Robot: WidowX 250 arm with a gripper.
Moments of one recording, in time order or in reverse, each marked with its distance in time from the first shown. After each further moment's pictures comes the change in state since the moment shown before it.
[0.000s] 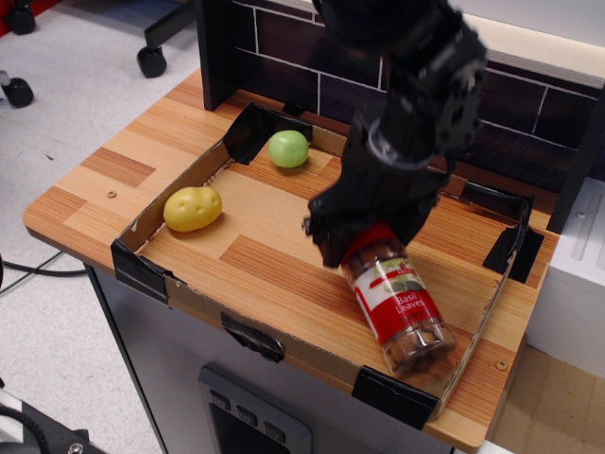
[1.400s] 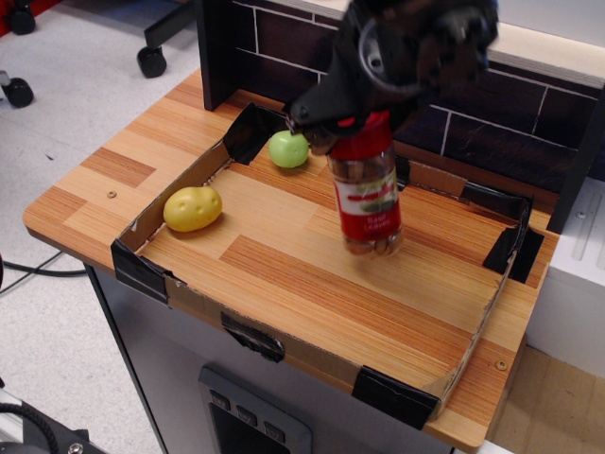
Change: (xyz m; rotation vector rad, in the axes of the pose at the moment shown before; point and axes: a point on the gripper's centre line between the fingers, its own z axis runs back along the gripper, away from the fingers) arm 0.041 -0.008 0.056 -0.184 -0.422 0.010
